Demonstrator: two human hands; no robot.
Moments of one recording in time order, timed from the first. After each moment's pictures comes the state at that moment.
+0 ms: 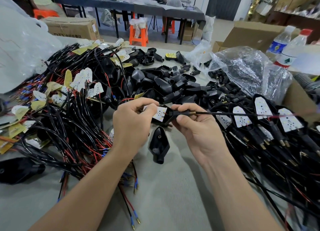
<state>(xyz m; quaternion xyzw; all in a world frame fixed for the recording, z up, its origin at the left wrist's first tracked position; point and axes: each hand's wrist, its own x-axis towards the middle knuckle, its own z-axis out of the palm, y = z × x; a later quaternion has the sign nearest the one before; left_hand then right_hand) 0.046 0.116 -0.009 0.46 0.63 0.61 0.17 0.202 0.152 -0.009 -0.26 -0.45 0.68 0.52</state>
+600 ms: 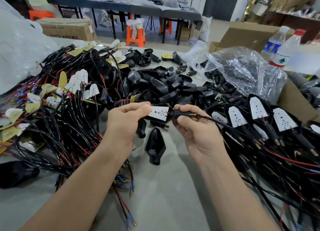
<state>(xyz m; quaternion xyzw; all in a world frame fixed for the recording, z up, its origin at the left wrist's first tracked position) 0.036 0.119 -0.008 0.28 0.55 0.66 0.44 0.206 0.153 -0.009 -0.29 -0.40 0.67 0.55</state>
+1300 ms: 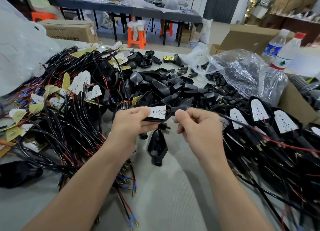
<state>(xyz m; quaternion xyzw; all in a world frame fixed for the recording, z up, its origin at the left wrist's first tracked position) 0.034 0.126 -0.014 0.28 0.53 0.64 0.49 0.208 0.137 0.006 -0.48 -0.64 0.36 0.48</state>
